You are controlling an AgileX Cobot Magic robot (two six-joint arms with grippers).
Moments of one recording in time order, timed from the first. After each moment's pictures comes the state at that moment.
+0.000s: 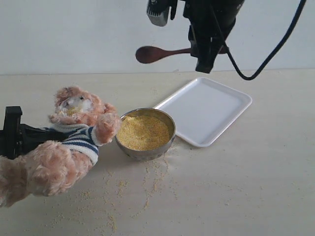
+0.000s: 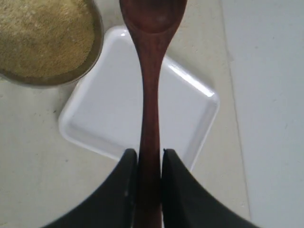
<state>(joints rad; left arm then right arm) 0.25 1.78 -0.49 -1.73 1.09 1.18 0.61 1.75 -1.69 -0.17 1.06 -0.79</state>
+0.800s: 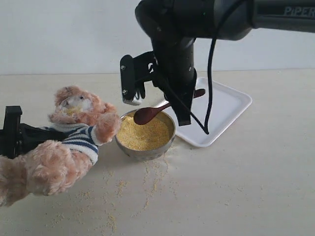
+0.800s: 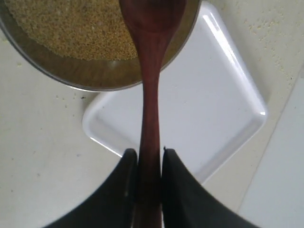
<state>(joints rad) 0.25 1.78 -0.49 -1.73 1.09 1.18 0.79 1.99 -1.69 -0.43 1.11 -0.76</state>
